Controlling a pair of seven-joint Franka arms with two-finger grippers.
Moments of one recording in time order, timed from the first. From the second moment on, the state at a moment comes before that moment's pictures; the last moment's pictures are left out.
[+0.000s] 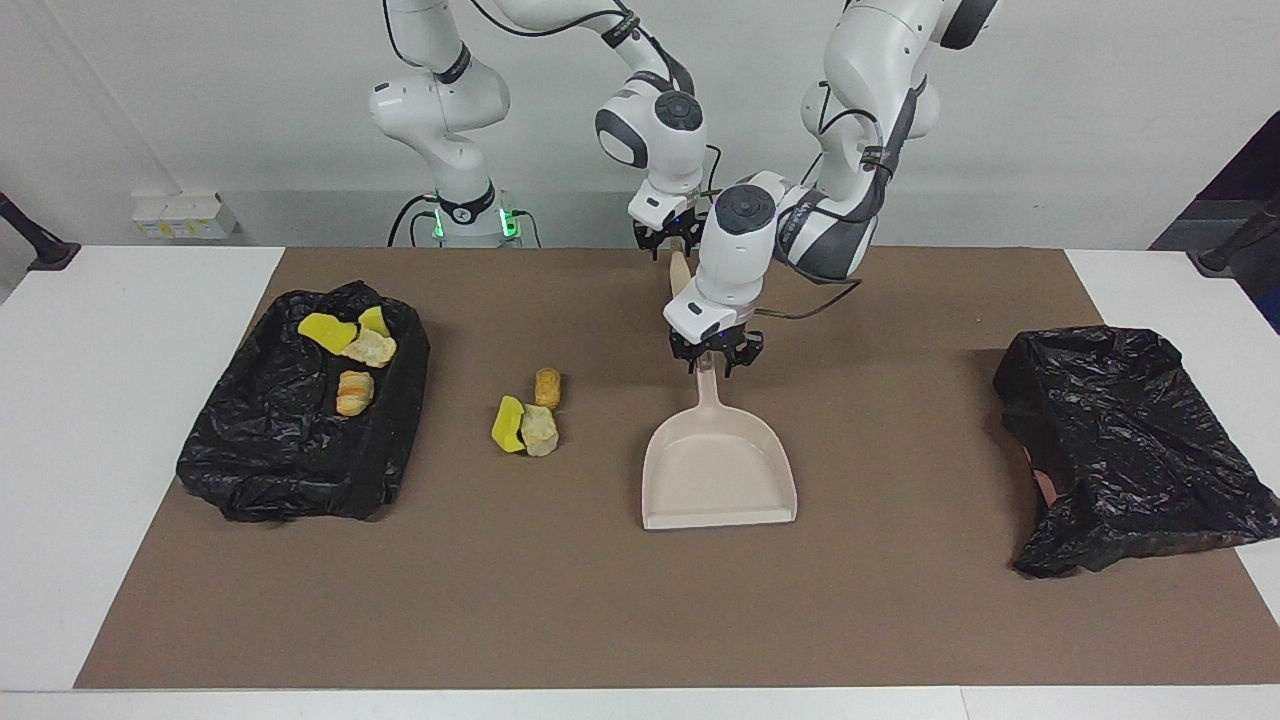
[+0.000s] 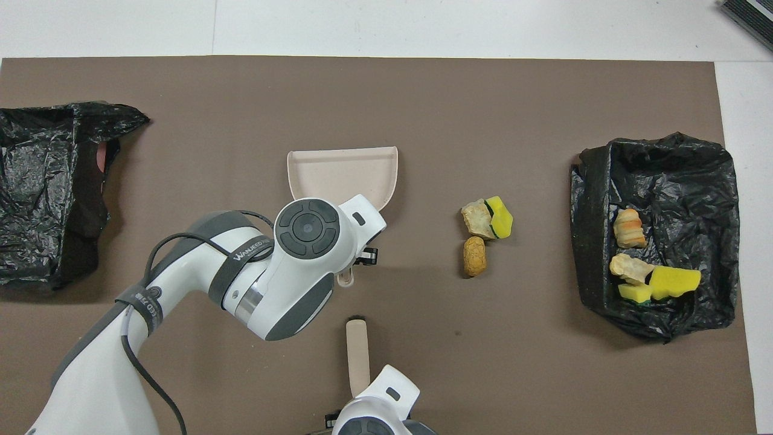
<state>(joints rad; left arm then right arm) -0.12 0.27 -0.56 -1.96 0.13 2.18 -0.55 0.28 0.00 0.74 -2.35 0.19 2.28 0.79</state>
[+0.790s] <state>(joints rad) -0.08 0.24 -0.56 -1.93 0.14 2.09 -0.24 0.26 -0.10 0.65 -2.27 0.15 1.99 0.70</state>
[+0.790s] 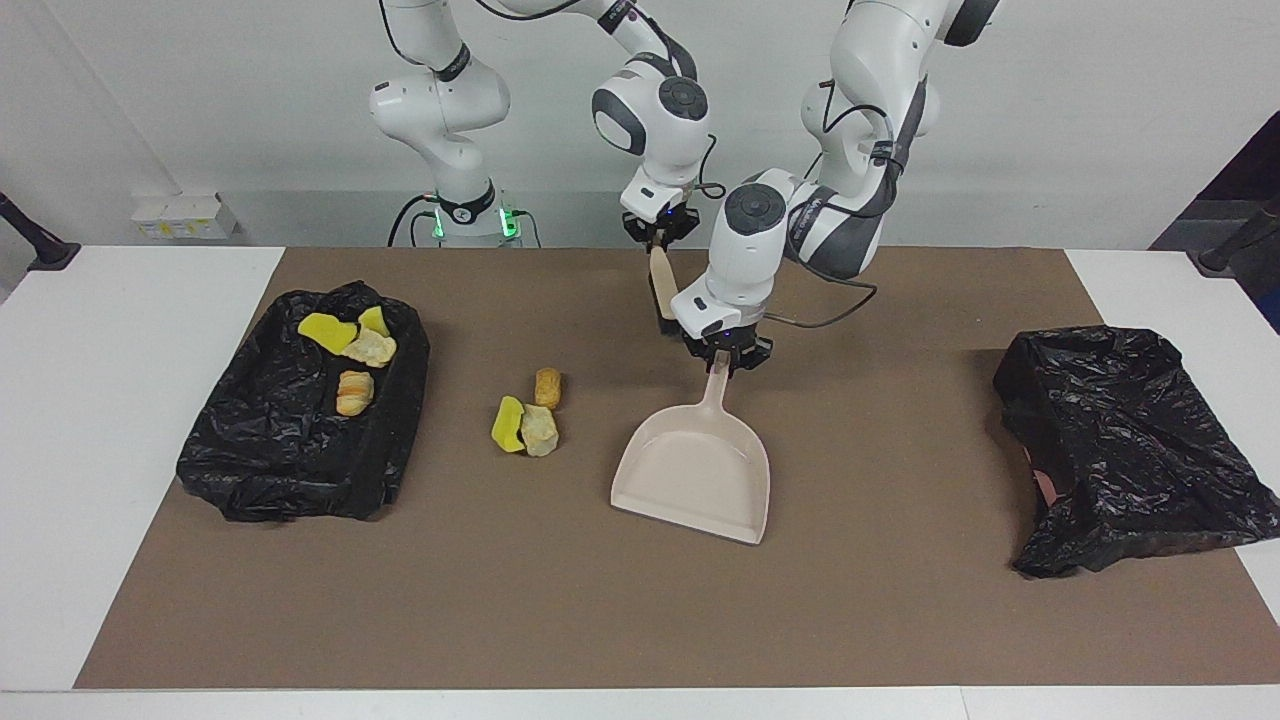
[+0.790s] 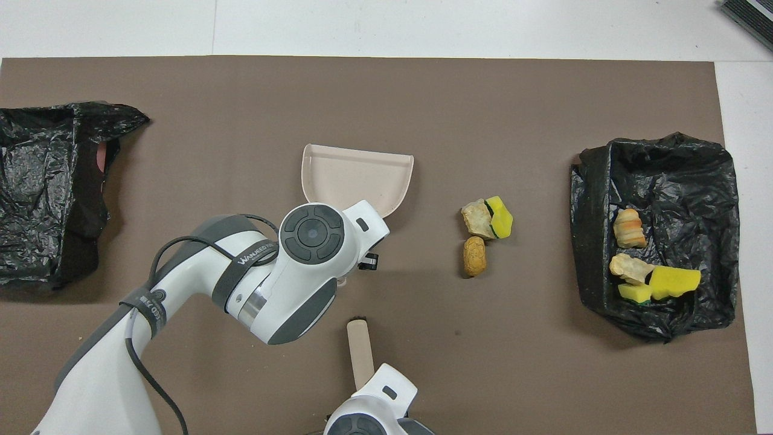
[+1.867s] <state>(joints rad) -0.04 0.16 -0.51 -2.00 0.19 2.06 0.72 0.21 -0.03 0.05 -2.08 -0.24 1.84 0.28</state>
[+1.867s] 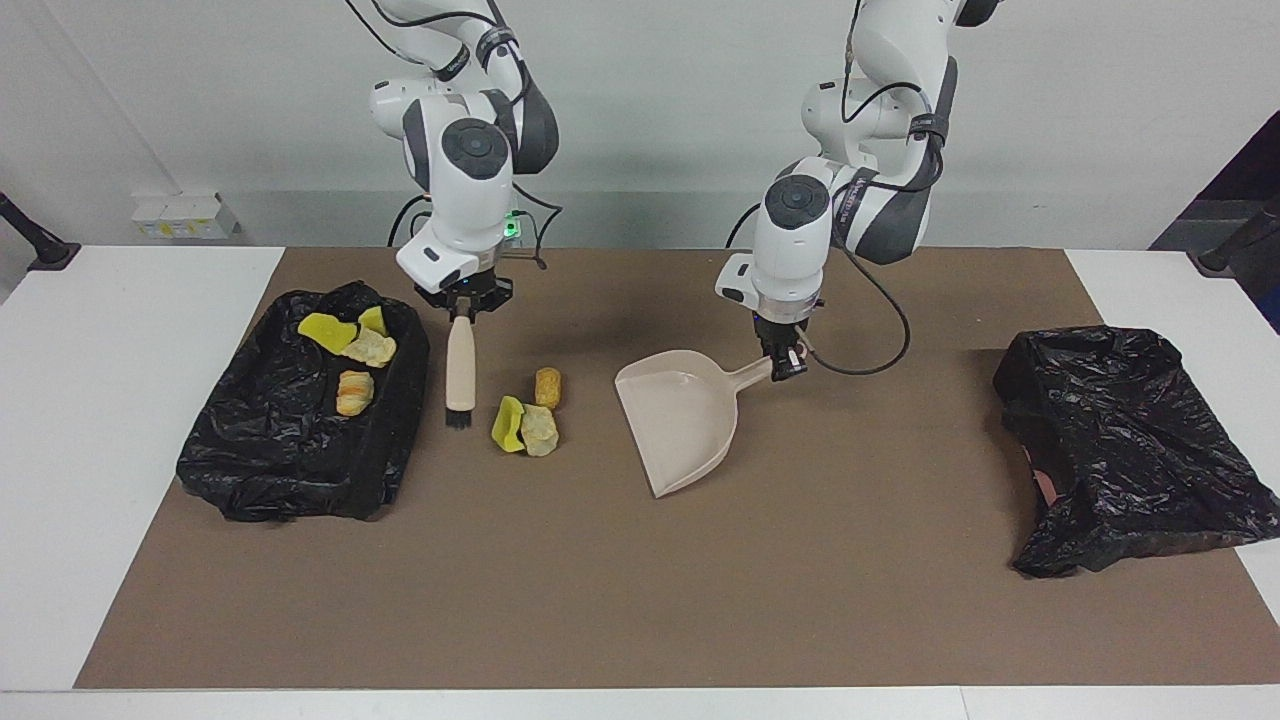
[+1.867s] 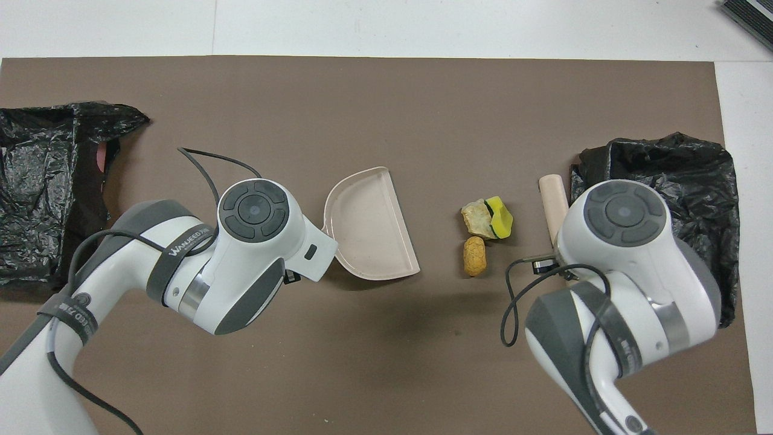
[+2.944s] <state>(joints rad) -0.11 0.15 -0.54 -2.08 0.27 2.13 0.63 0.23 0.16 0.23 -2.10 0.01 1.97 0.28</state>
